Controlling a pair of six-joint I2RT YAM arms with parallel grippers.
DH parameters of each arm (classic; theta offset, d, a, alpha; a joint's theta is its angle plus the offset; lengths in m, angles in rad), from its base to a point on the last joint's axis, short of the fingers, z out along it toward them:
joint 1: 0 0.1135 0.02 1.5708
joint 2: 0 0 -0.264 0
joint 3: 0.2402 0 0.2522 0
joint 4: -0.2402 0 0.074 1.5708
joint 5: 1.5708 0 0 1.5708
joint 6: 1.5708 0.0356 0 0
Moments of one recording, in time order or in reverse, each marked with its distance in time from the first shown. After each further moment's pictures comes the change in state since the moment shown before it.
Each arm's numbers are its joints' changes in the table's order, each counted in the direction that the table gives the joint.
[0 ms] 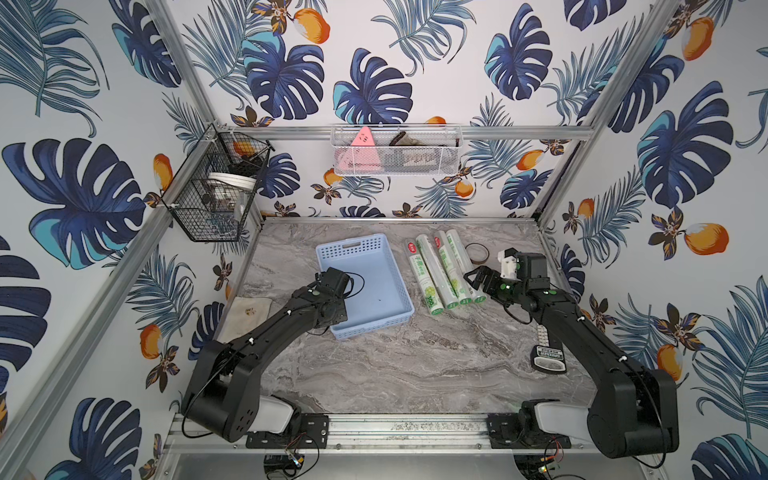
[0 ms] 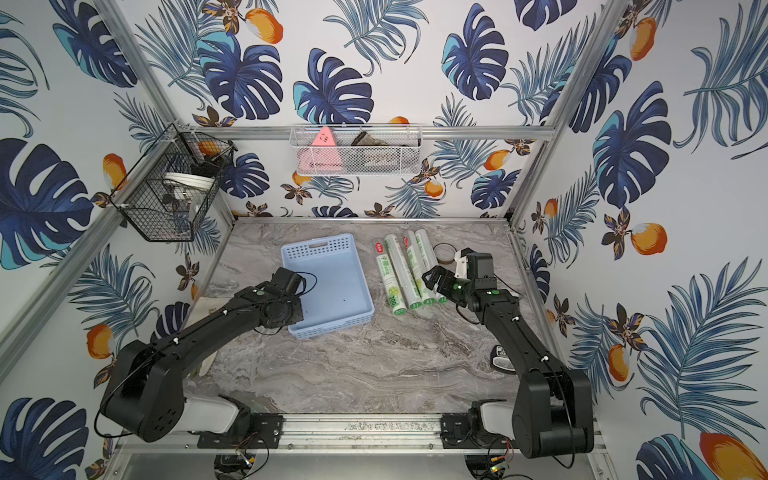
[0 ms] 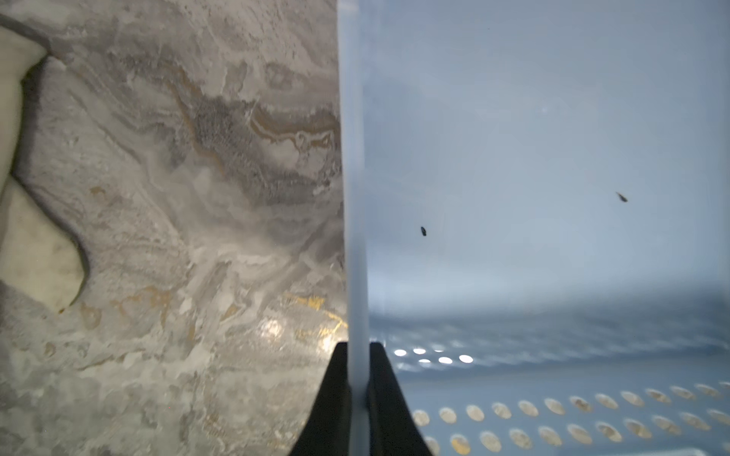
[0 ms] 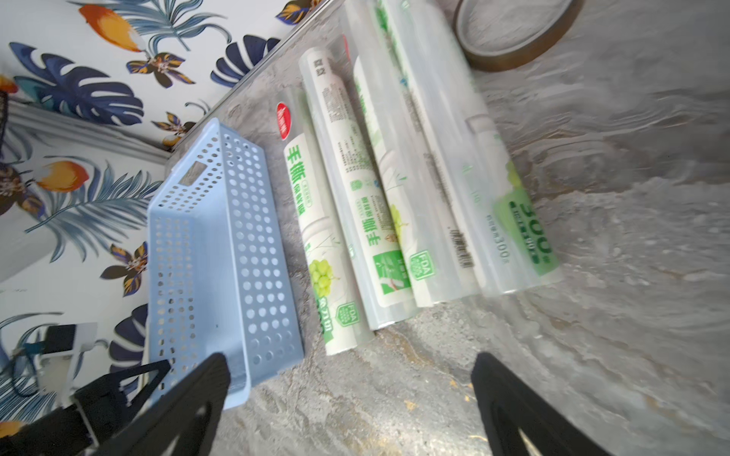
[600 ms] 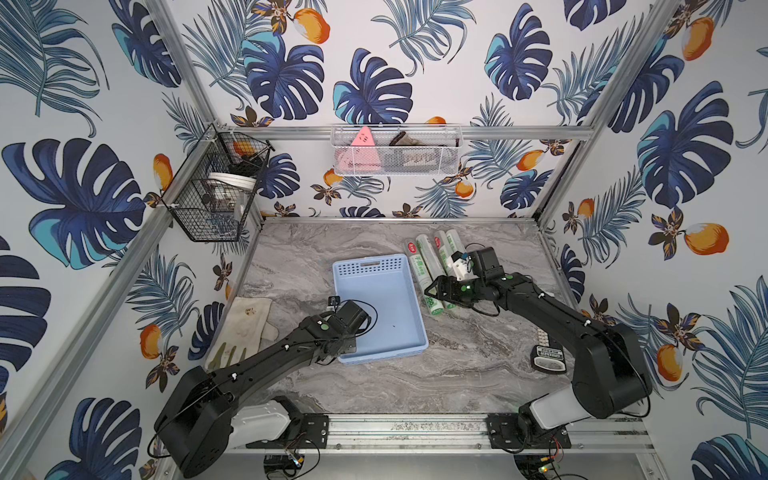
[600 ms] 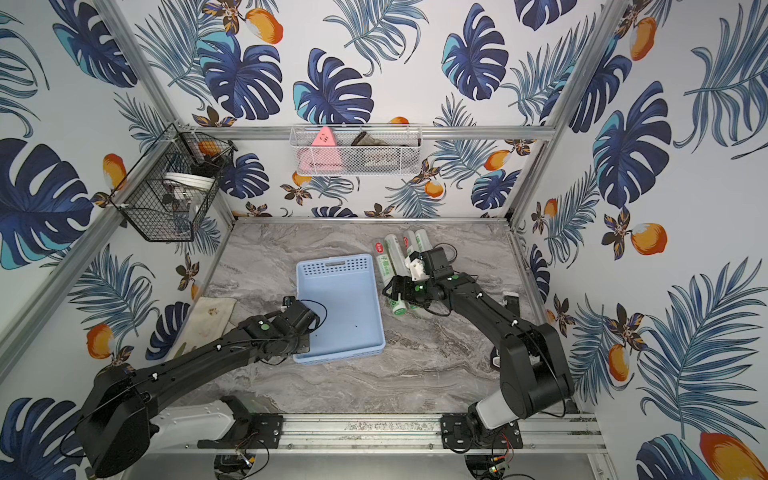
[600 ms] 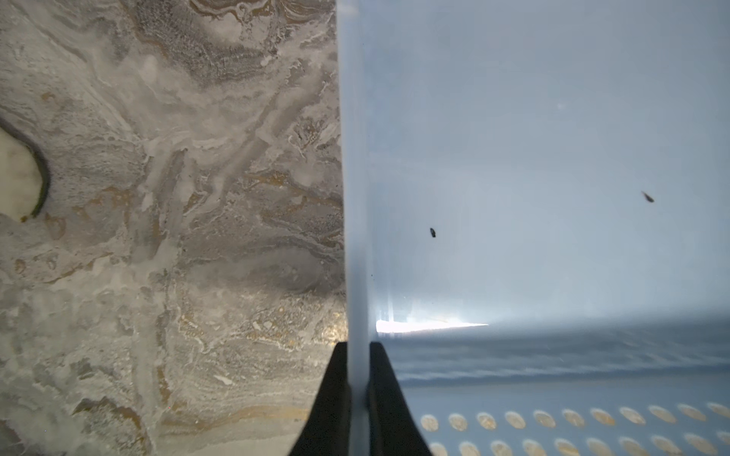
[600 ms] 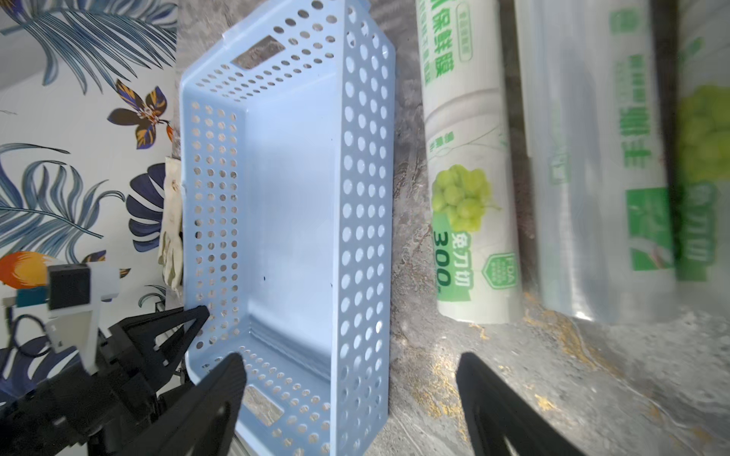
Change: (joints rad) left arm -0.280 0.170 -0.148 -0.061 -0.068 -0.139; right arm 0.303 -0.237 0.175 -0.126 -0.041 -0.058
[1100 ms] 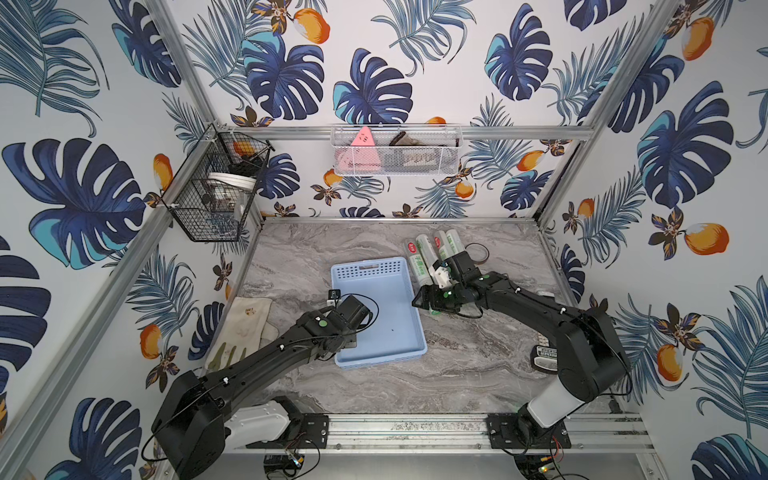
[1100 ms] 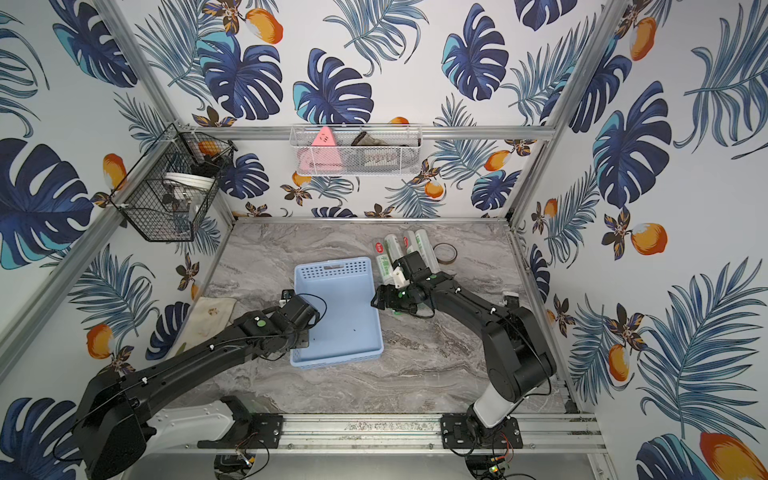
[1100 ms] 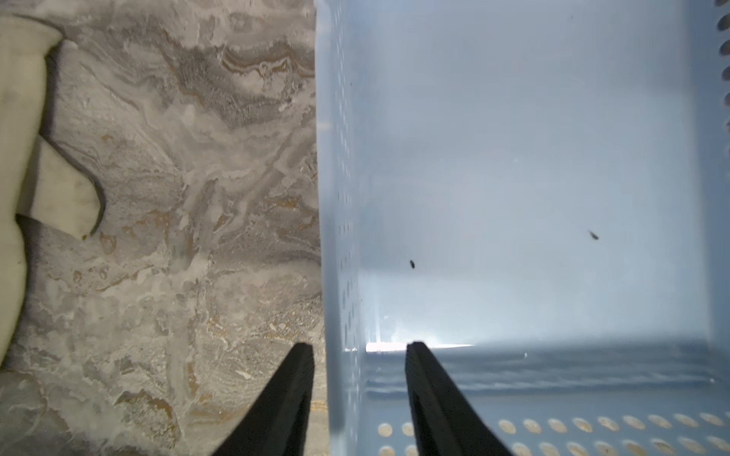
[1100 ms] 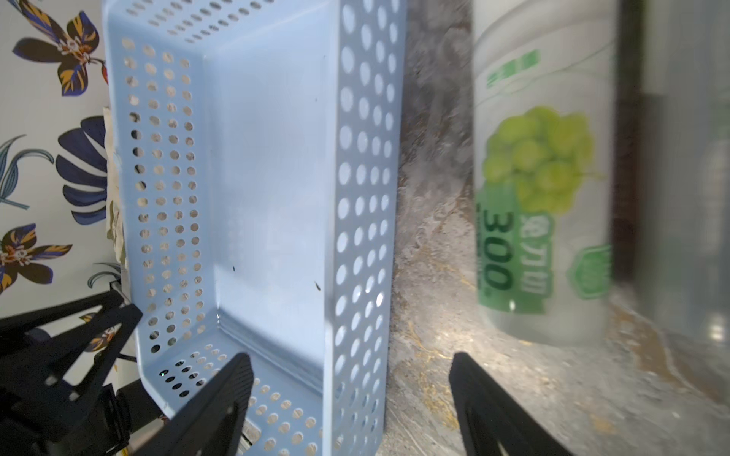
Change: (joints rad) left arm -0.007 0.005 0.108 -0.060 -0.071 0.012; right arm 0.121 -0.099 0.043 -0.025 0.064 0.014
